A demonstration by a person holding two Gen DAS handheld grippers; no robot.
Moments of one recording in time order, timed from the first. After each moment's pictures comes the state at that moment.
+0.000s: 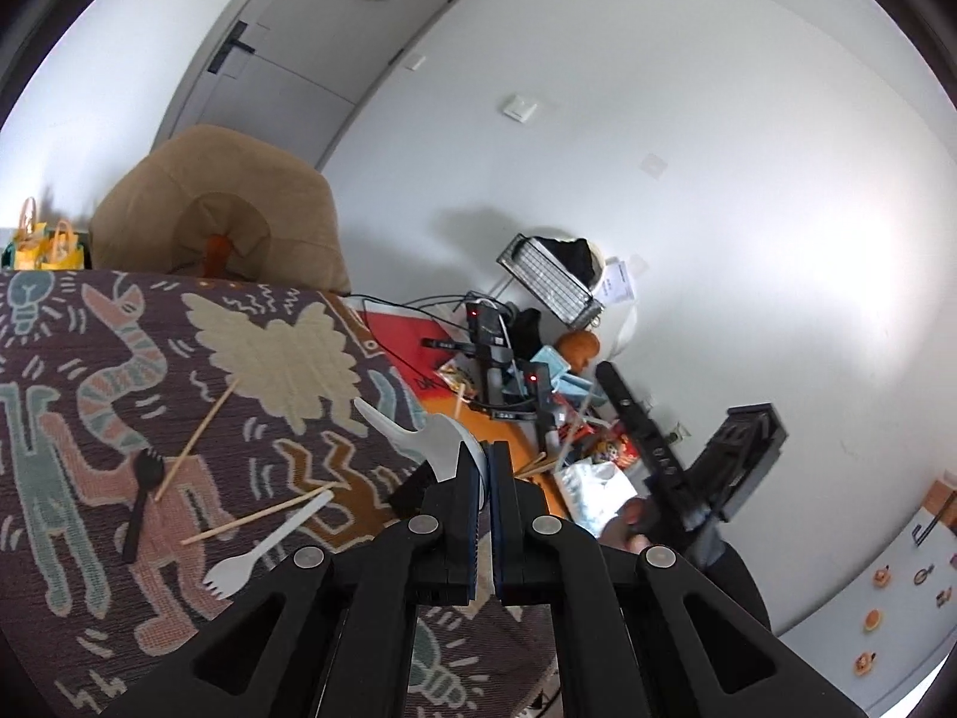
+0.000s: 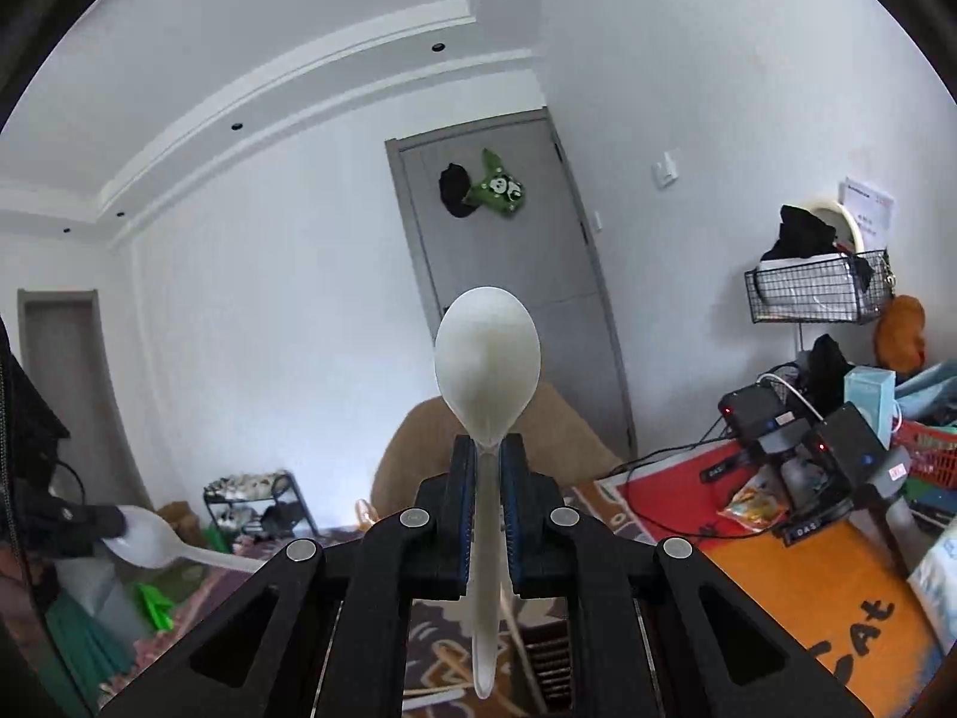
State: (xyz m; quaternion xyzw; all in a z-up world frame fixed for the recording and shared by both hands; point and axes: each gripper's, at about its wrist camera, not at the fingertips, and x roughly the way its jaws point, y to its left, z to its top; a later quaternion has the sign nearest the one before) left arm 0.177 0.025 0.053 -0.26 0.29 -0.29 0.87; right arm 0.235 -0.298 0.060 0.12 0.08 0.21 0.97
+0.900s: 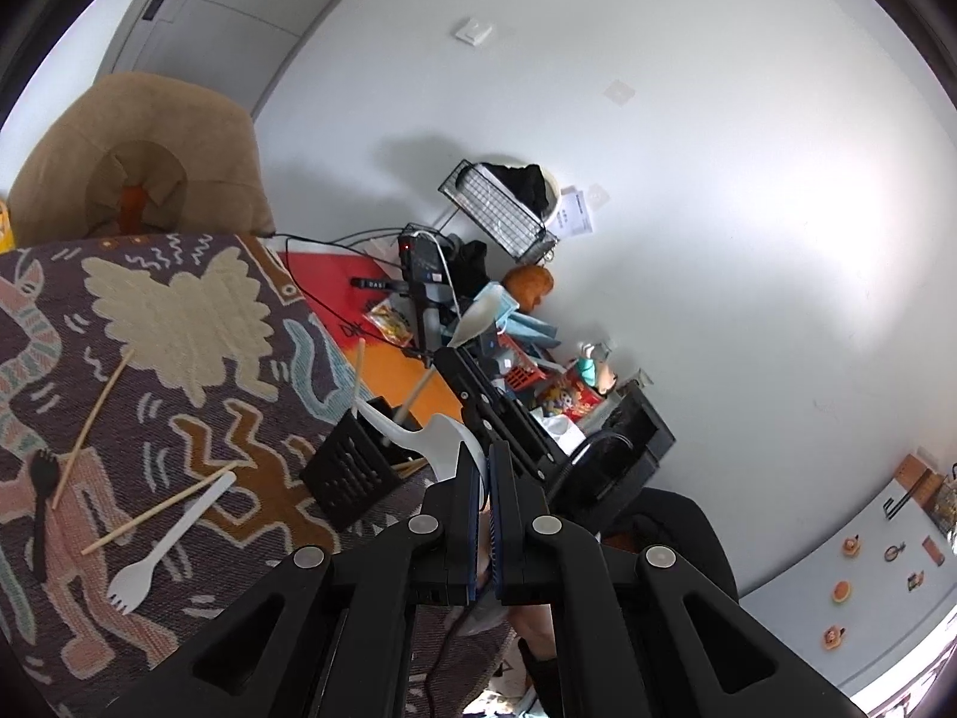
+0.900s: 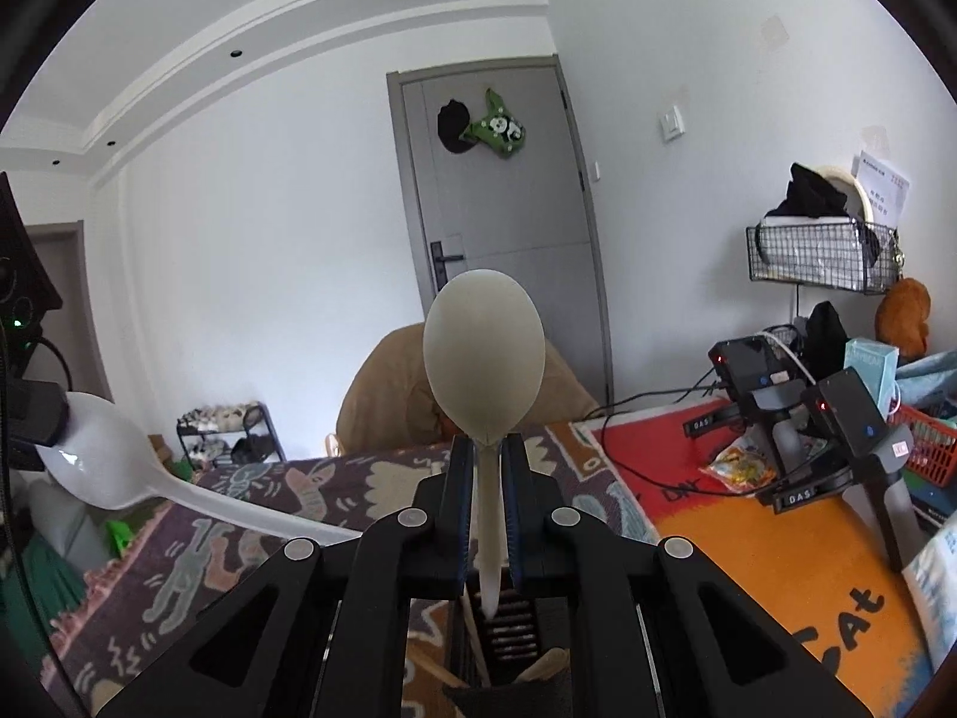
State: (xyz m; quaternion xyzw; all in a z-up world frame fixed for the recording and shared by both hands) left arm 0.220 -0.049 0.055 -0.24 0.35 -0.36 0.83; right arm 0.260 -0.294 0.027 0.07 0.15 0.21 0.96
